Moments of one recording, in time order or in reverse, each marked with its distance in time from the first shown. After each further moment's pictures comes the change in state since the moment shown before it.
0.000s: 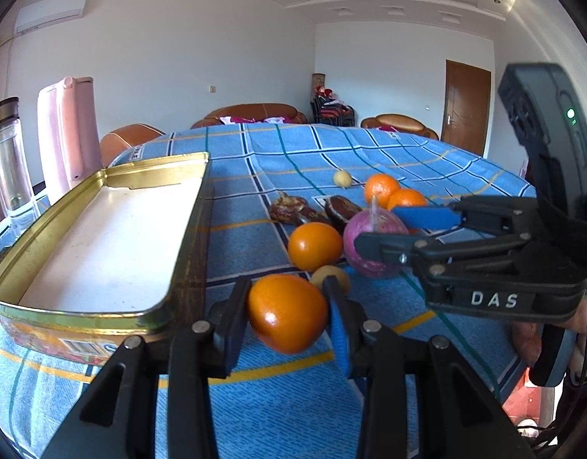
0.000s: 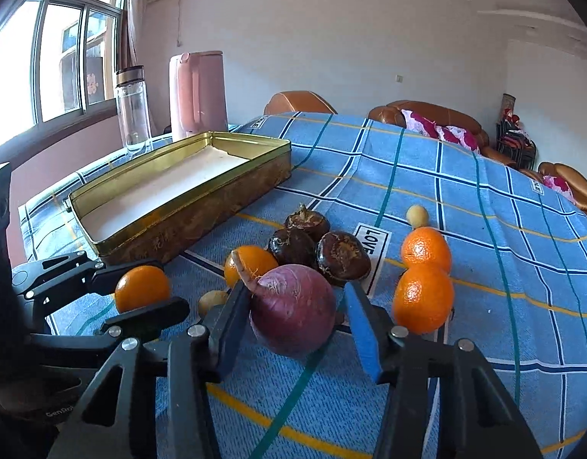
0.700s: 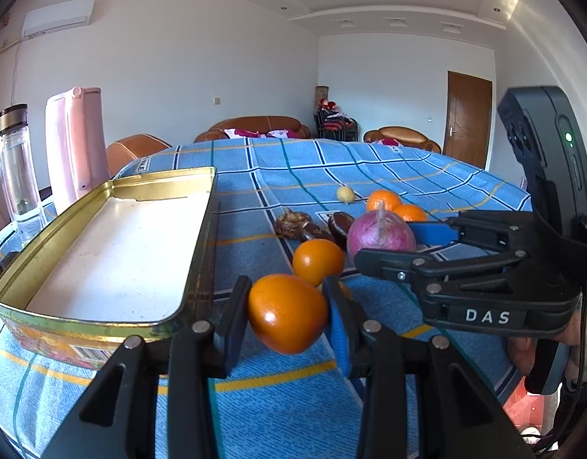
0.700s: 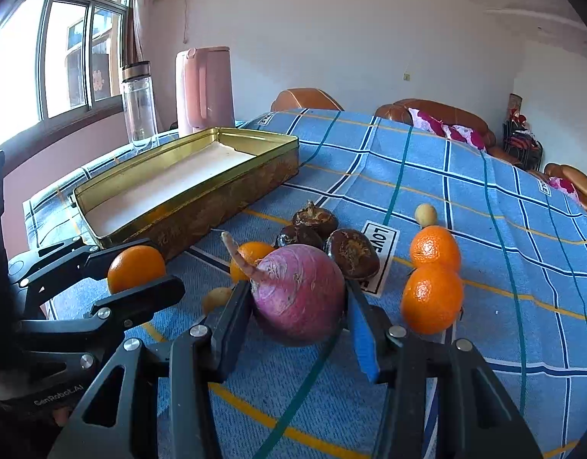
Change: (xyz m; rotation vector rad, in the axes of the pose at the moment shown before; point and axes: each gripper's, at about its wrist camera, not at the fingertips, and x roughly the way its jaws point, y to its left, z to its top) left arm -0.008 0.001 -0.001 -0.006 -0.050 0.011; right arm -0.004 0.004 0.000 -0.017 -0.031 0.000
